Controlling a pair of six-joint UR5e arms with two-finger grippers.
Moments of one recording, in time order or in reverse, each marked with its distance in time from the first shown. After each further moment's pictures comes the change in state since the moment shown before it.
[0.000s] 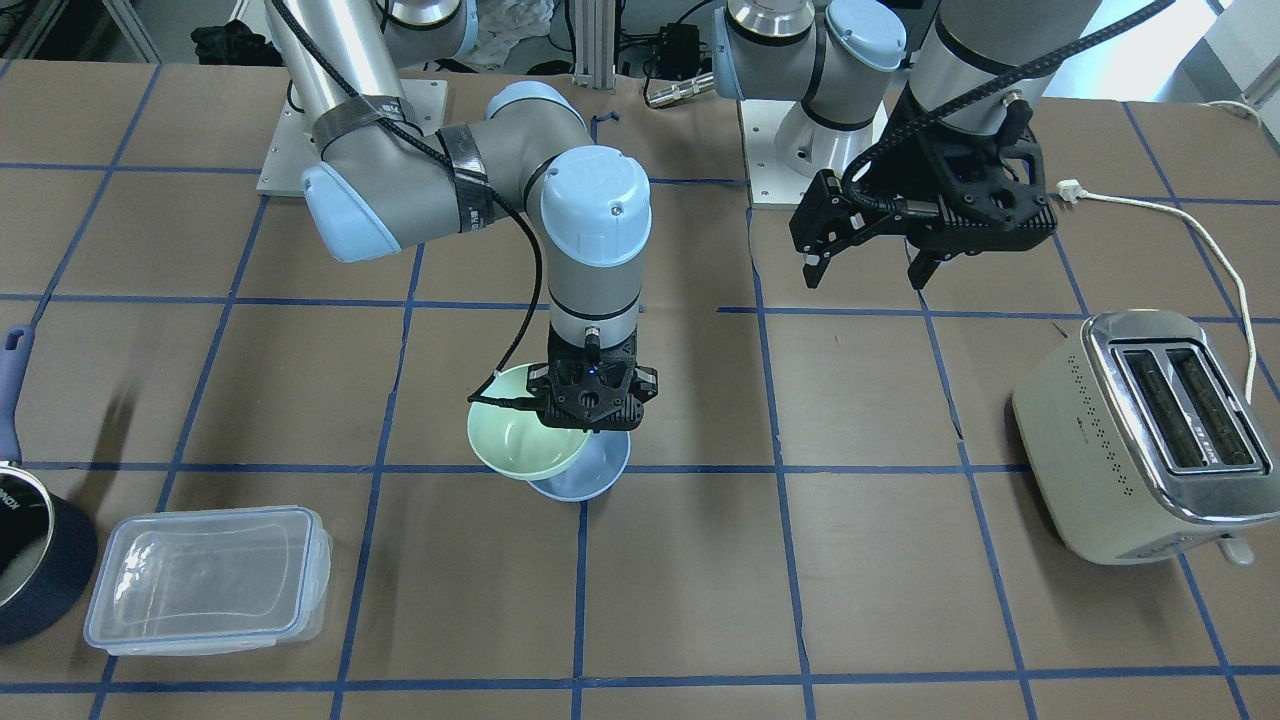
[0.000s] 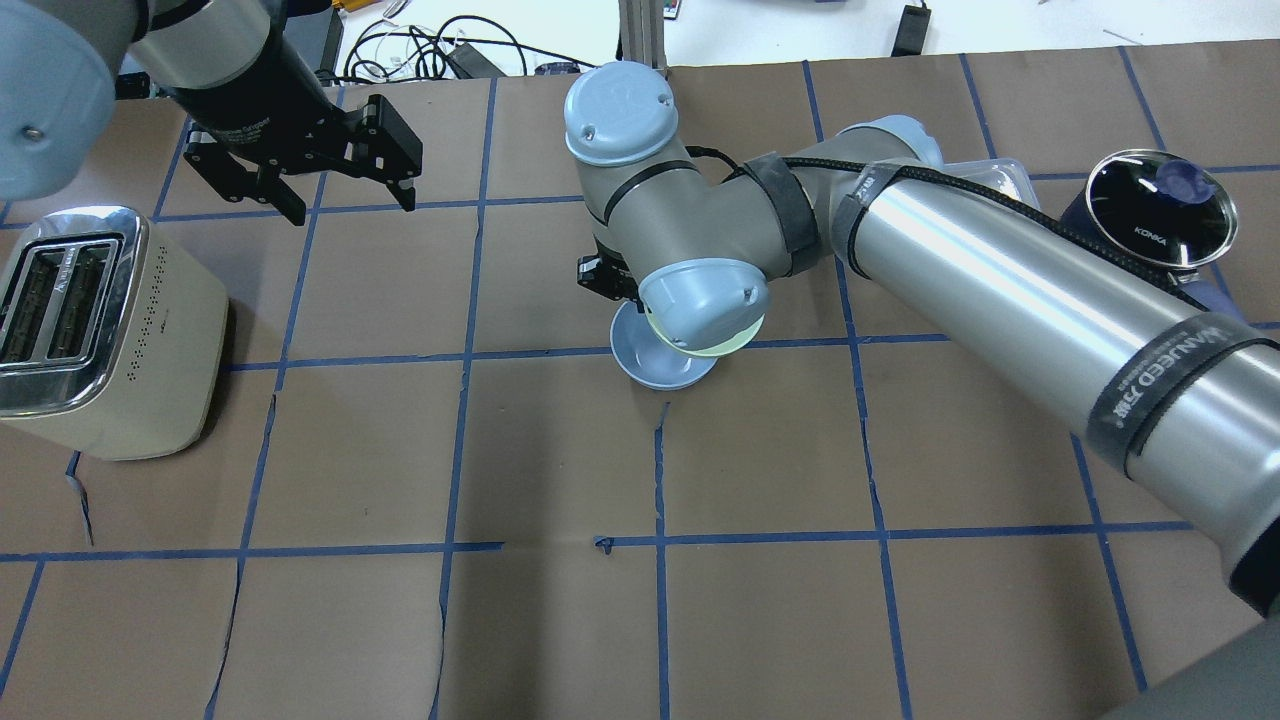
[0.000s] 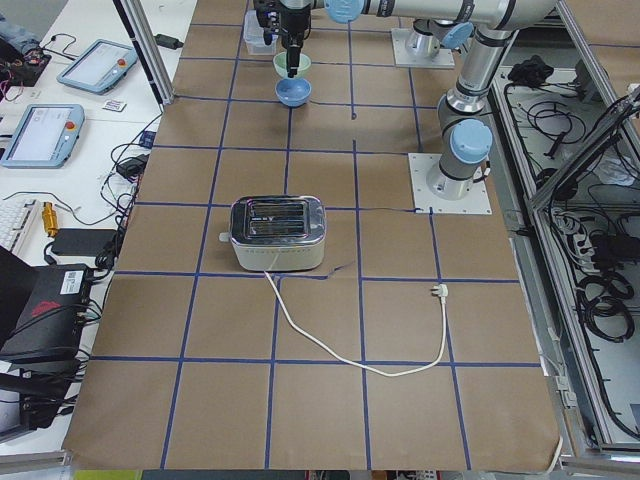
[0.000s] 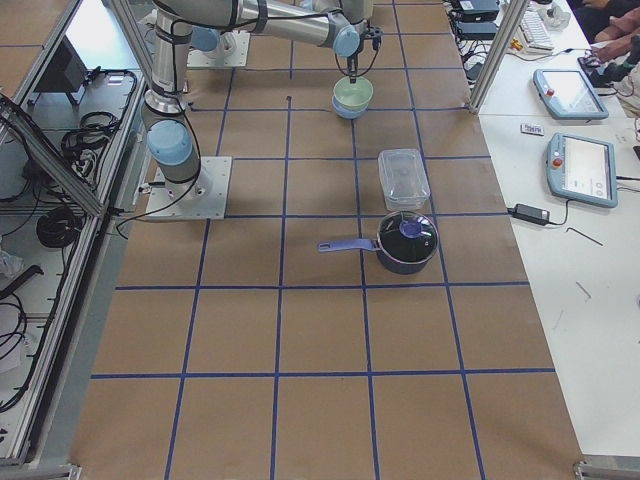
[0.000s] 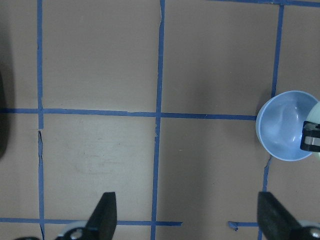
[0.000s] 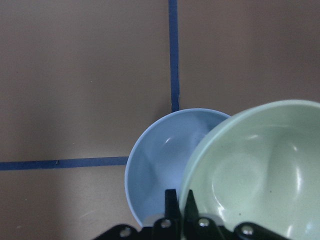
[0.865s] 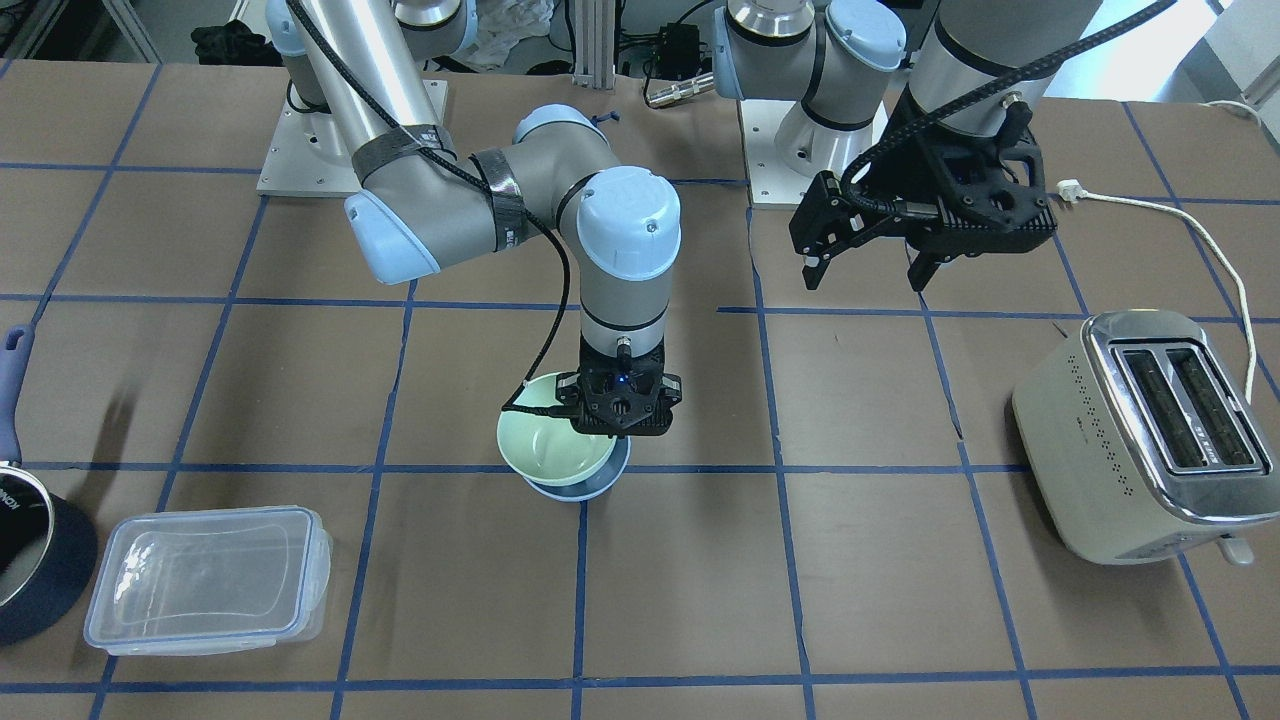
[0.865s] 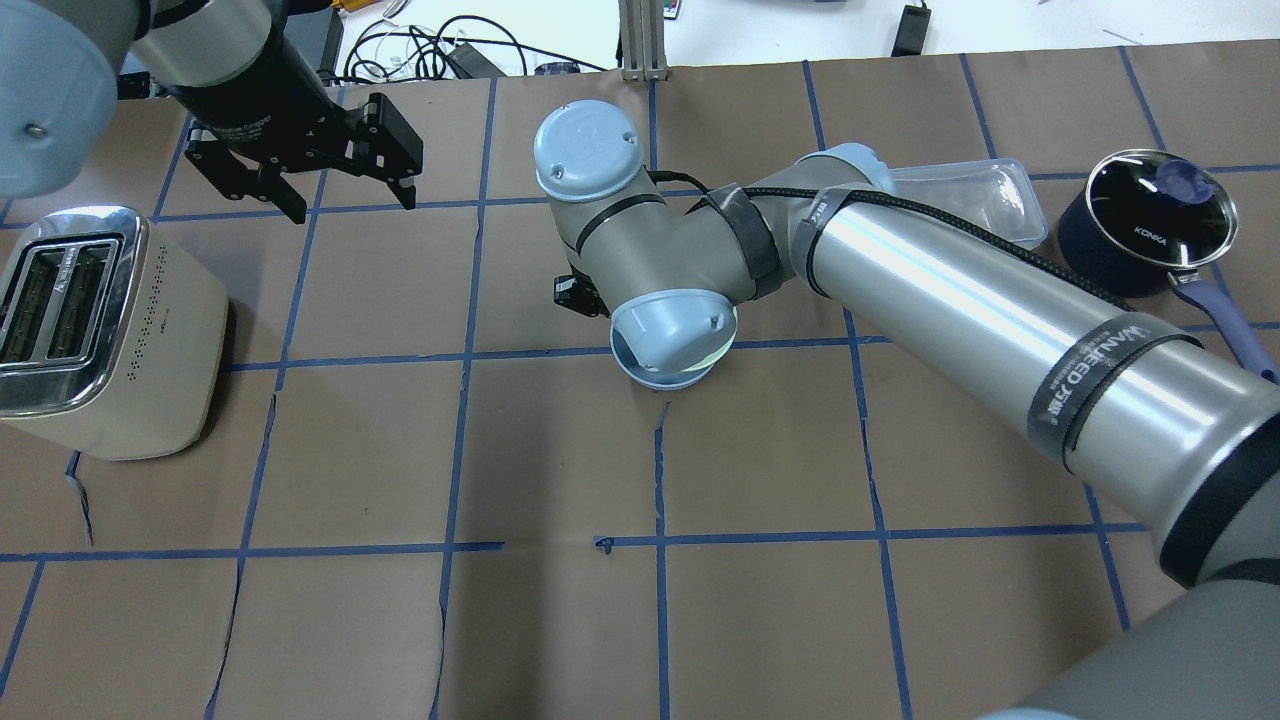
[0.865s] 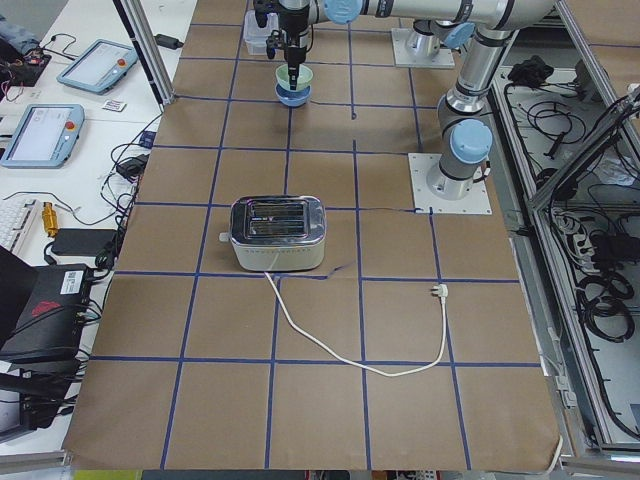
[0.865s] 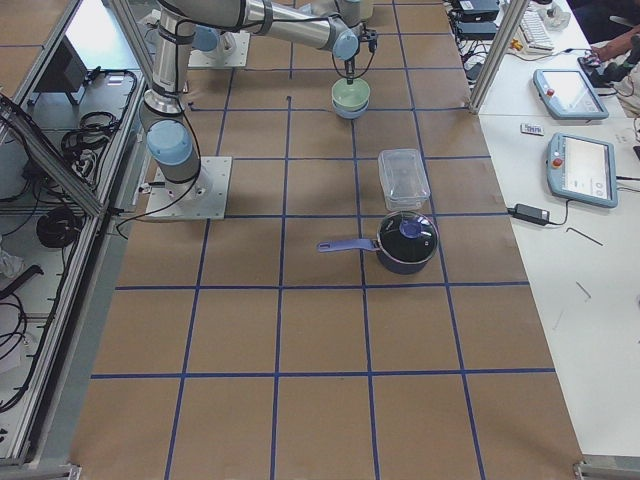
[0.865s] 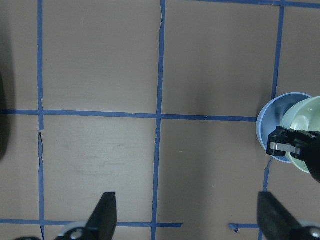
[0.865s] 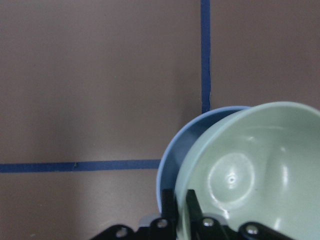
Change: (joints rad) left arm -0.001 -0.003 0.004 0.002 0.001 0.000; right arm 0.035 0.047 0.001 -0.085 0.001 0.024
